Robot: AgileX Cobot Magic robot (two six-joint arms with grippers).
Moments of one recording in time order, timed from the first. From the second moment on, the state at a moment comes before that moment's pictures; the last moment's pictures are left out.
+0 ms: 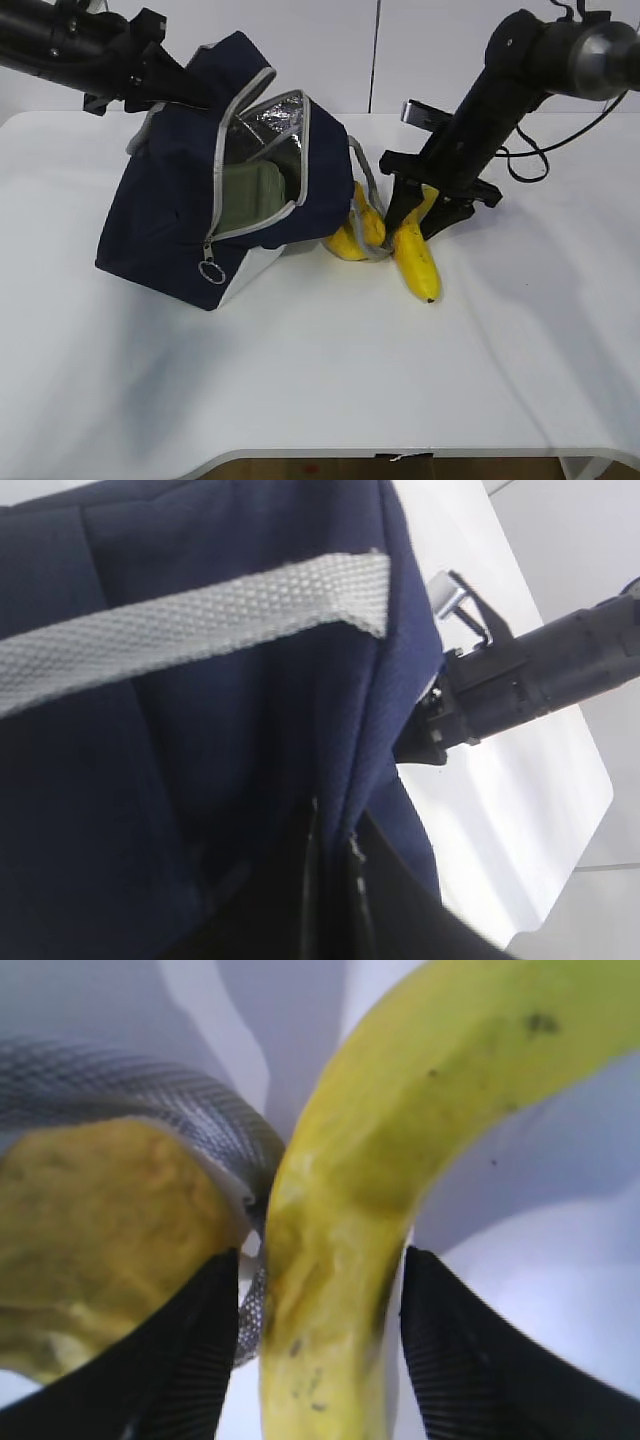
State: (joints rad) left arm -0.10 1.91 -1.49 -1.16 0.91 0.70; right arm 0.12 2.36 -2.00 0.44 1.22 -0.05
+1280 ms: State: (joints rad) left arm -0.10 1.91 -1.49 -1.16 0.92 0.70; right arm 0.08 2.30 -2.02 0.38 1.23 -0.10
